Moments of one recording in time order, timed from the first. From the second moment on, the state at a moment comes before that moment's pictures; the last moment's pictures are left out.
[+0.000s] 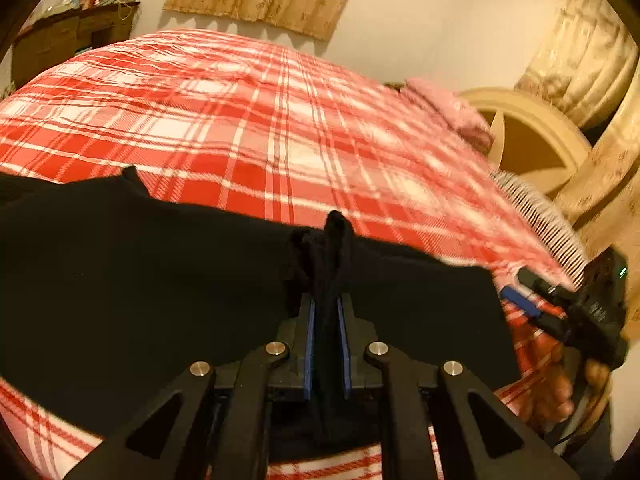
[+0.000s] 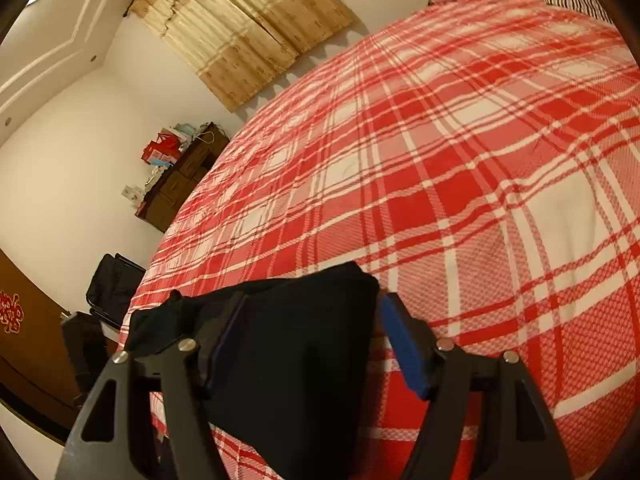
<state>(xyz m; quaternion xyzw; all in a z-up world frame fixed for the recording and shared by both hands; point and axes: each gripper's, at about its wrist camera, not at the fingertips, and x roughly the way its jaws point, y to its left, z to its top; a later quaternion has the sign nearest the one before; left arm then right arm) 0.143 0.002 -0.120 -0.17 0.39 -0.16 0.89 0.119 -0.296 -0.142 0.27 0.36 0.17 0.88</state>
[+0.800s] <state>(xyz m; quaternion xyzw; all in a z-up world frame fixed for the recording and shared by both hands) 0.147 0.018 -0.136 -0.14 0.41 -0.08 0.90 0.124 -0.243 -0.158 0.19 0.42 0.25 0.85</state>
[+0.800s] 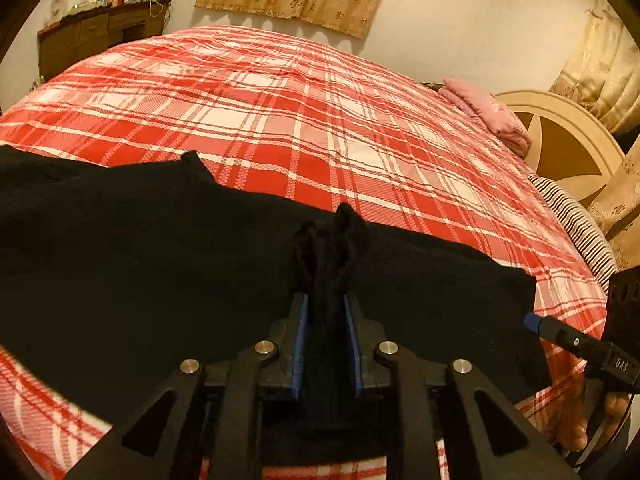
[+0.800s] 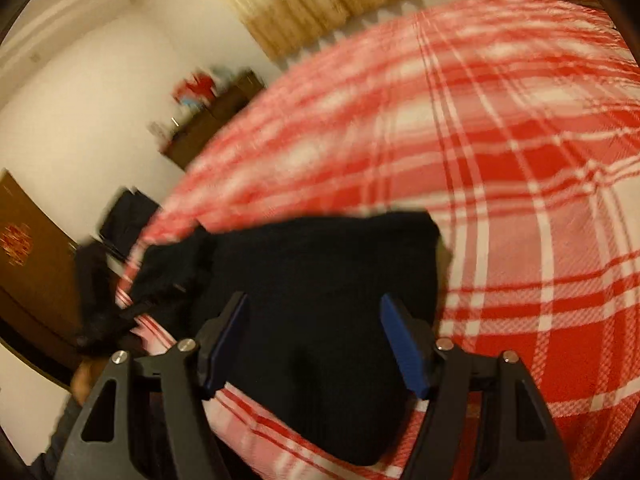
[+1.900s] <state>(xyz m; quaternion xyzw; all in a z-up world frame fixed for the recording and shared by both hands) 0.121 0.031 -0.140 -0.09 0.39 -0.05 0.91 0.063 -0.191 -0.132 0.06 0.37 0.28 0.88</state>
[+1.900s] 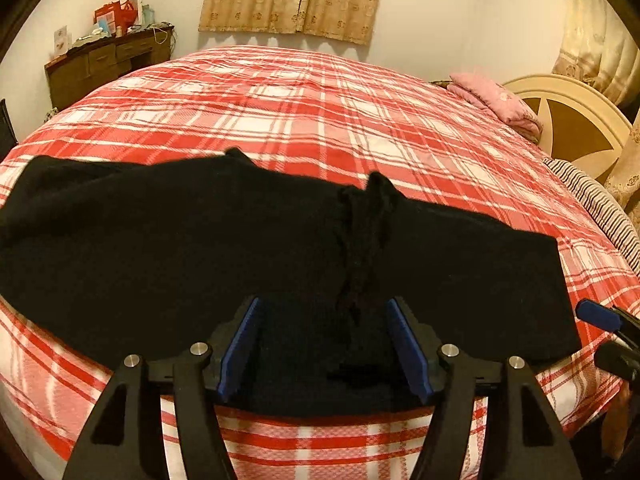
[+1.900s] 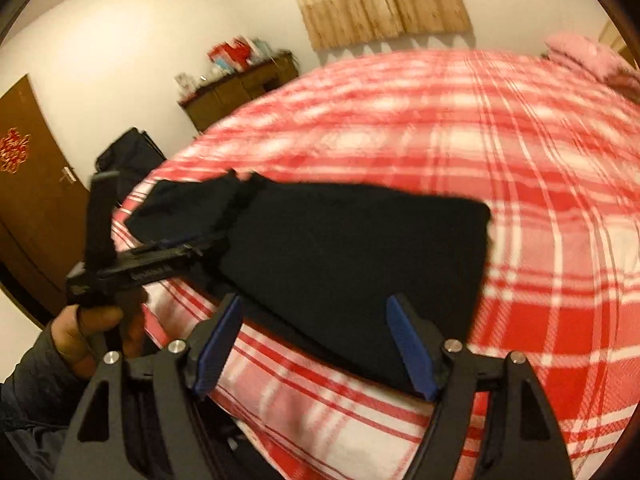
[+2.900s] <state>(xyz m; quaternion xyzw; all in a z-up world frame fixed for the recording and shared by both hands) 0.162 0.297 -0.130 -0.09 0.39 0.09 0.91 0.076 -0.174 -0.151 0.08 0.37 0.26 0.89</state>
